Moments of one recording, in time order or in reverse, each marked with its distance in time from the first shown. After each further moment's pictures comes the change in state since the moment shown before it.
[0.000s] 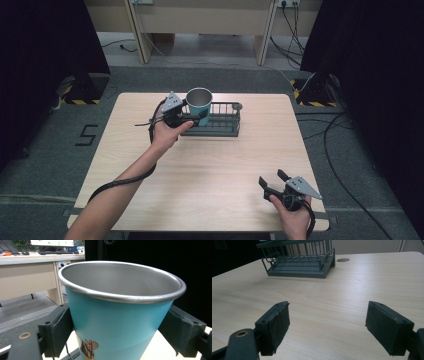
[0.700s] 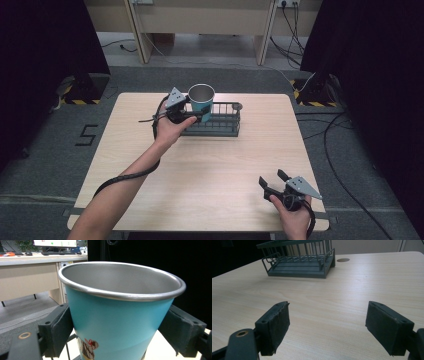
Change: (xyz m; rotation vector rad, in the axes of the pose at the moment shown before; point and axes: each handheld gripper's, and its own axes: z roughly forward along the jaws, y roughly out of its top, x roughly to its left) left arm 0.004 0.007 0.013 -0.005 0.020 -0.002; right arm 0.000 0.000 0.000 0.000 0.003 0.003
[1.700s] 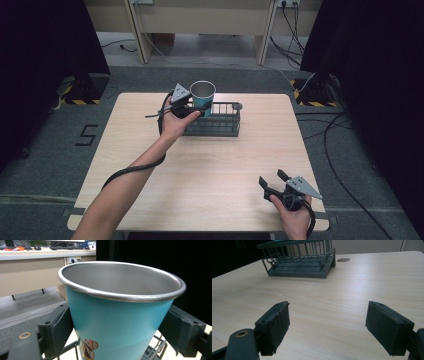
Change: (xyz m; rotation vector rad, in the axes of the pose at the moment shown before) left arm 0.014 -0.005 0.027 0.038 0.069 -0.019; right arm 0.000 0.000 0.000 0.000 0.003 0.000
